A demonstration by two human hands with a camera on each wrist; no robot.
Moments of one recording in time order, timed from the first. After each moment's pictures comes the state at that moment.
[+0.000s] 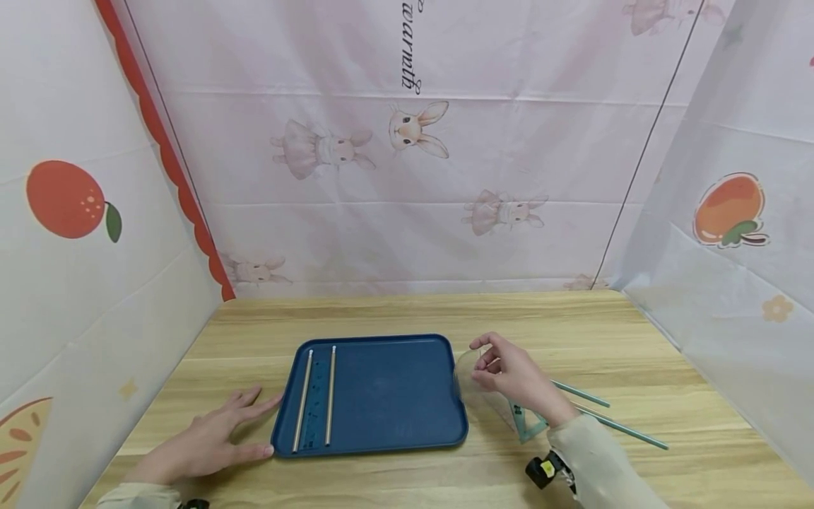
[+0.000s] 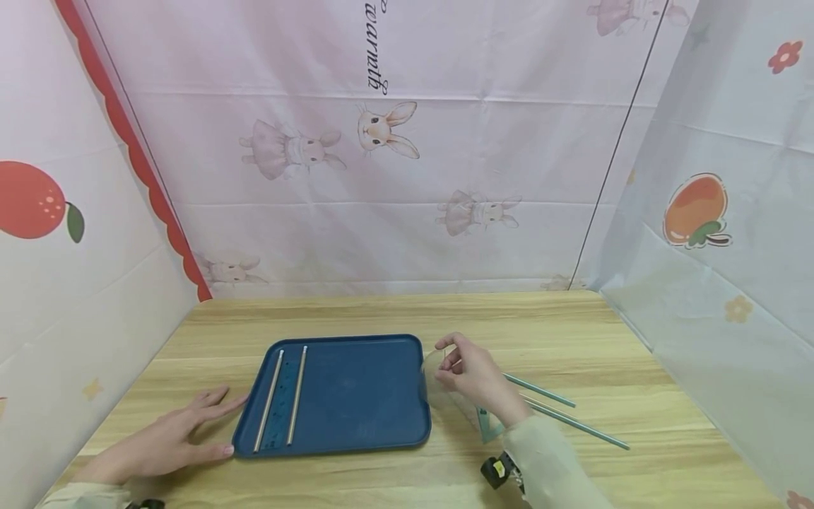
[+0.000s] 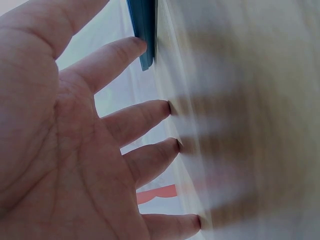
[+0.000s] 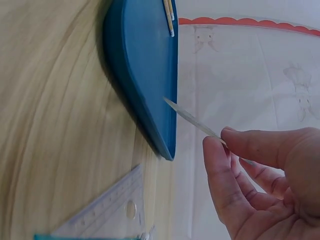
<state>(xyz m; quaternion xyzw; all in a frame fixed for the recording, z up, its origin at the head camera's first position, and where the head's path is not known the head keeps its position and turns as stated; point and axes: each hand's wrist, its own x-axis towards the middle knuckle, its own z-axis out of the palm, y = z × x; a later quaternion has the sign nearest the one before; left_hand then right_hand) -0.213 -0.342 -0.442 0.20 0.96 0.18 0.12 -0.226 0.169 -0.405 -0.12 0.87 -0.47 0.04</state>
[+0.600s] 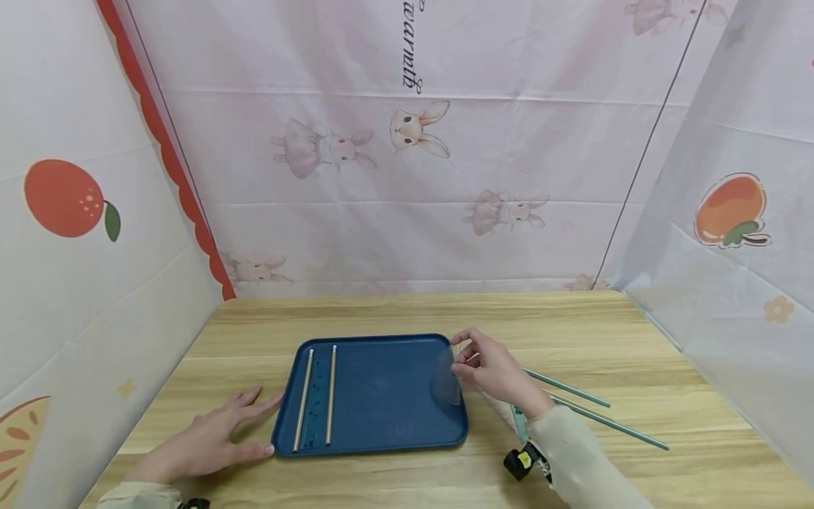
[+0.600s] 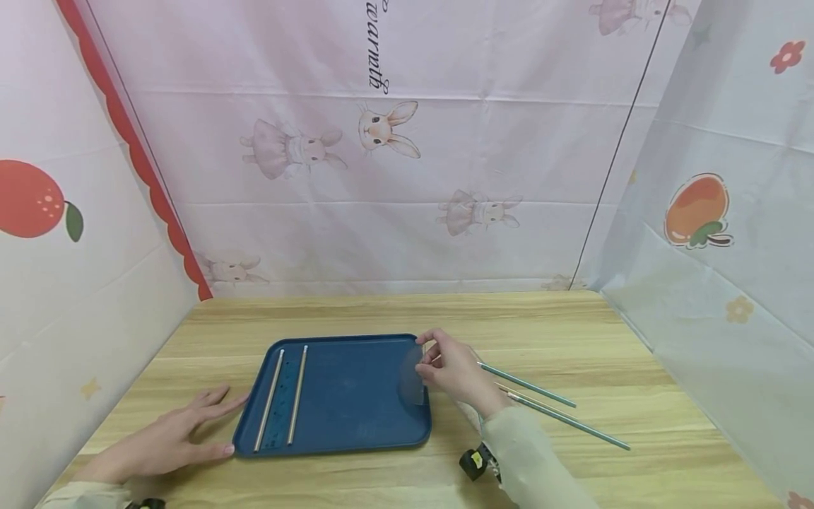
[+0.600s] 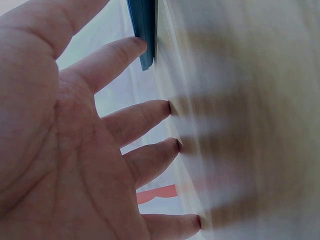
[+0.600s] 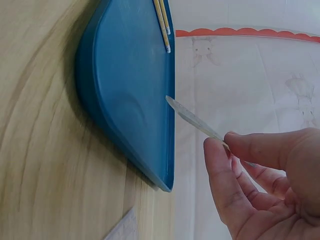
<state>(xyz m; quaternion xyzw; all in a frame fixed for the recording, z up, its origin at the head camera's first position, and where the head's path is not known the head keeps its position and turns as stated) -0.211 -0.342 -0.441 0.20 0.95 0.19 0.12 -0.239 0.141 -0.405 -0.14 0.86 -0.48 0.04</state>
